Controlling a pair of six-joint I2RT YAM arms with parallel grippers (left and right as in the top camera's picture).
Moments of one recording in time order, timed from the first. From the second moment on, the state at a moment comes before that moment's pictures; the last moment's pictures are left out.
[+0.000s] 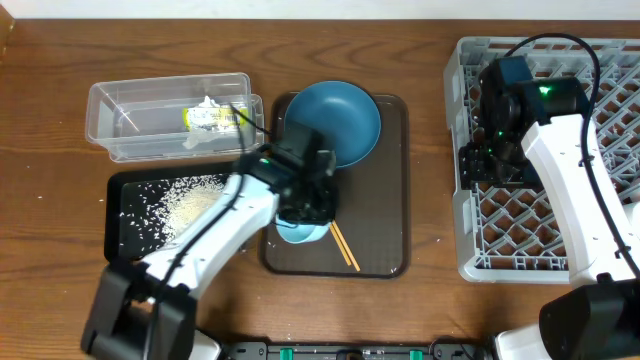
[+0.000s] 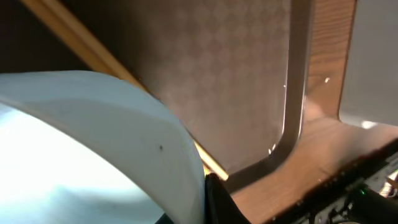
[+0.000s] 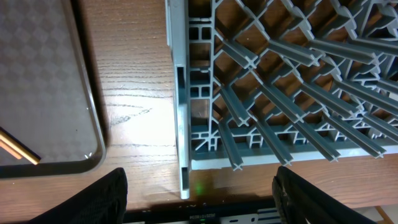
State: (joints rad) left arm -0.54 1.61 1.07 -0.77 0.40 -0.43; right arm 0.15 1.66 1.57 -1.50 0.11 0.19
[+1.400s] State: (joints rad) left arm -0.02 1.26 1.08 -1.15 0.14 -0.44; right arm 0.52 1.69 1.34 -1.01 -0.29 0.17
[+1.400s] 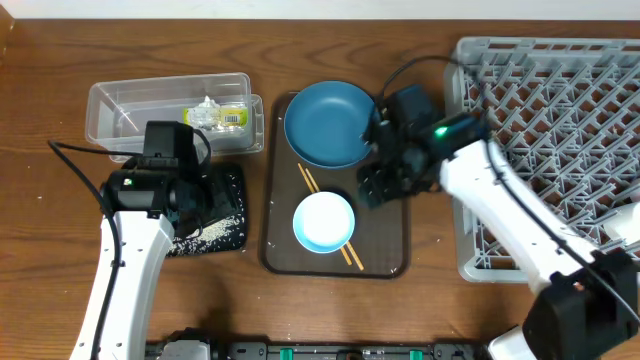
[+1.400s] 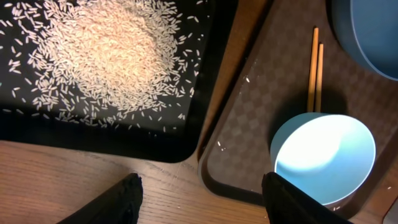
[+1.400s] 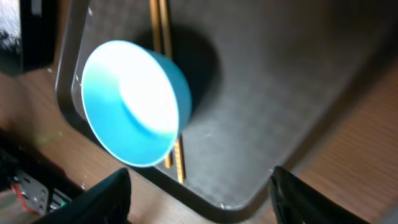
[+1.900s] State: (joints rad) left arm -0.02 1.26 1.08 -1.15 0.13 -0.44; right arm 0.65 1.69 1.10 -0.71 -0.20 0.40
